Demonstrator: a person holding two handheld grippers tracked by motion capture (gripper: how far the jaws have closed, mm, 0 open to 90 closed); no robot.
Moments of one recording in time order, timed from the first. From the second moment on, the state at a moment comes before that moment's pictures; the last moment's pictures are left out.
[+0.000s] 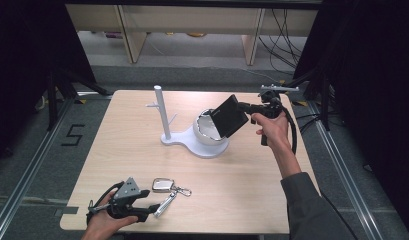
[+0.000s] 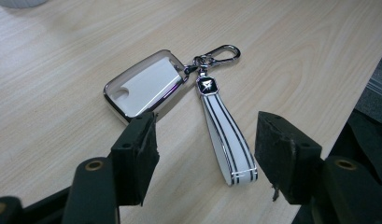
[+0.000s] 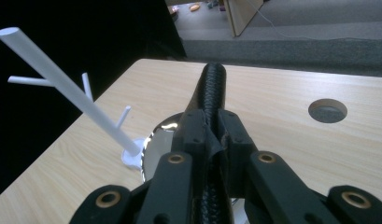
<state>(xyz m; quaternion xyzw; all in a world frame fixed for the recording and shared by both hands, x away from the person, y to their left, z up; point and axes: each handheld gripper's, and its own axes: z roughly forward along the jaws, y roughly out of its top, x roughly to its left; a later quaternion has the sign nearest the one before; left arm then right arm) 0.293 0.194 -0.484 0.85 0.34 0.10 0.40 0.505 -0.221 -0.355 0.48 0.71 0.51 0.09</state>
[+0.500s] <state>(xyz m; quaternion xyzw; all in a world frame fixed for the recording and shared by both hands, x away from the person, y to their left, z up) 0.293 0.193 -0.486 0.85 0.33 0.09 0.39 0.517 -0.225 -0.363 0.52 0.68 0.51 0.09</state>
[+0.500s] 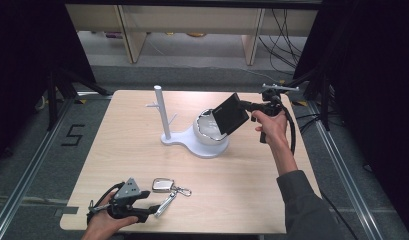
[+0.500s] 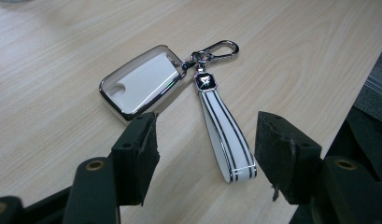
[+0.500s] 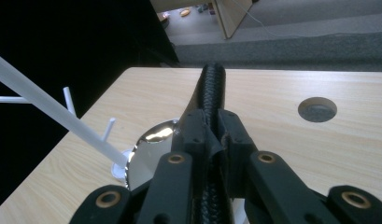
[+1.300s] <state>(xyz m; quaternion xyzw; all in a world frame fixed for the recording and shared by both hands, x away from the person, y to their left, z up) 0.293 0.191 -0.491 0.86 0.33 0.09 0.39 0.533 -0.212 -0.376 0.53 0.68 0.50 0.08</state>
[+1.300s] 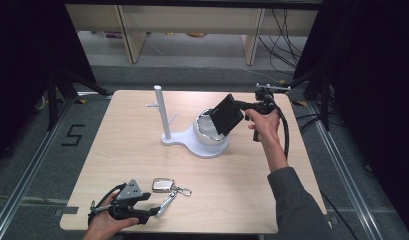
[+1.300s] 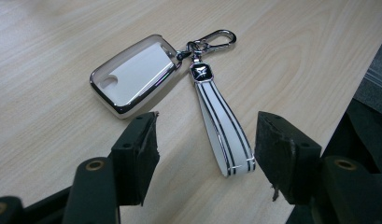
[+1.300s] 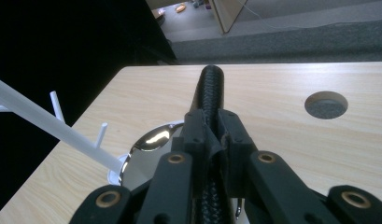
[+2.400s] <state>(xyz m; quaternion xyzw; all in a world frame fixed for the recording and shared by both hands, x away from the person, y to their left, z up) 0.296 0.196 -0.488 0.85 0.34 0.10 0.39 0.487 -0.223 -0.388 0.50 0.73 0.45 0.15</state>
